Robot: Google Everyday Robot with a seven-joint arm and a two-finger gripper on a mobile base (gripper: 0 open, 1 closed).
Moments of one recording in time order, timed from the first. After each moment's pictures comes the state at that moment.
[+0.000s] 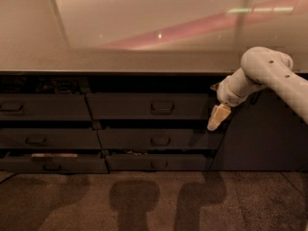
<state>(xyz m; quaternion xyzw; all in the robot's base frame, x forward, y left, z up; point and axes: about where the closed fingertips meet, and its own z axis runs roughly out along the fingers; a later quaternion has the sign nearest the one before) 0.666 -0.237 0.678 -0.62 0.75 0.03 0.22</state>
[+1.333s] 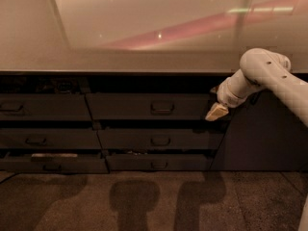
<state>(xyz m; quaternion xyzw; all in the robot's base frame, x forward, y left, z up) 0.667 -0.239 0.665 -0.61 0.76 0.05 0.21</state>
